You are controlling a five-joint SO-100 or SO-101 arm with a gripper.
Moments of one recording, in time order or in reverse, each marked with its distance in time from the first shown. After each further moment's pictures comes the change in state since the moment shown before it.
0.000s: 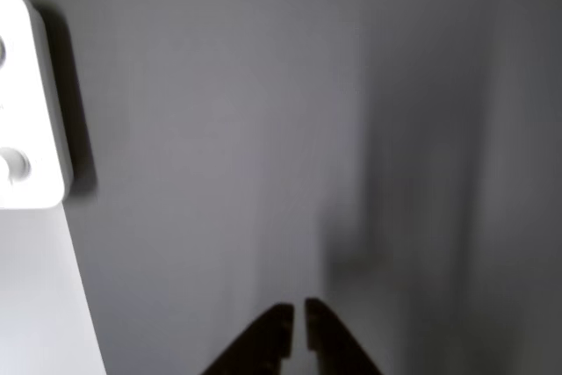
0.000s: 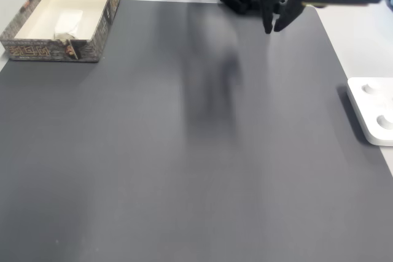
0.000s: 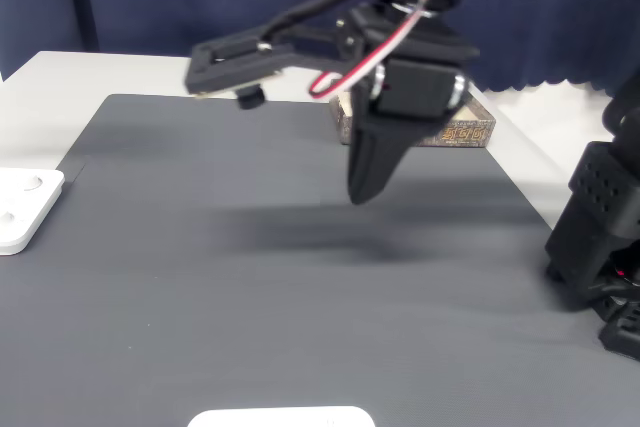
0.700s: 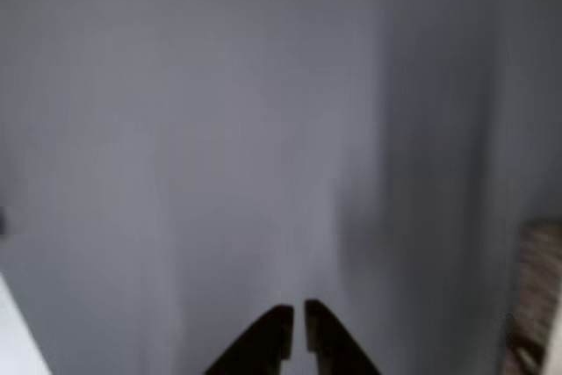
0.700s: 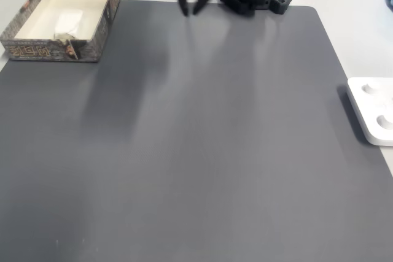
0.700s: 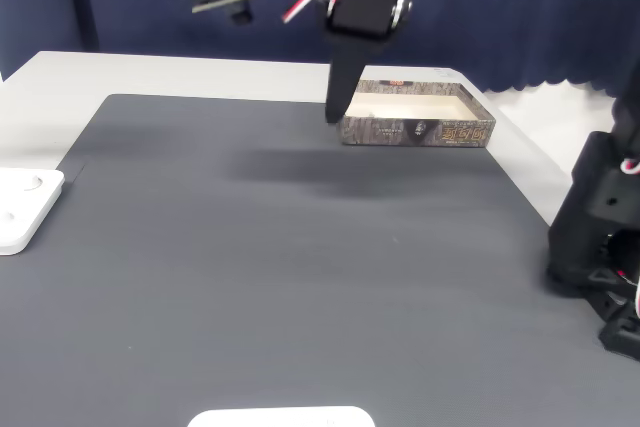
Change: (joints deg) arm 14.9 -22.8 -30.1 10.2 12.2
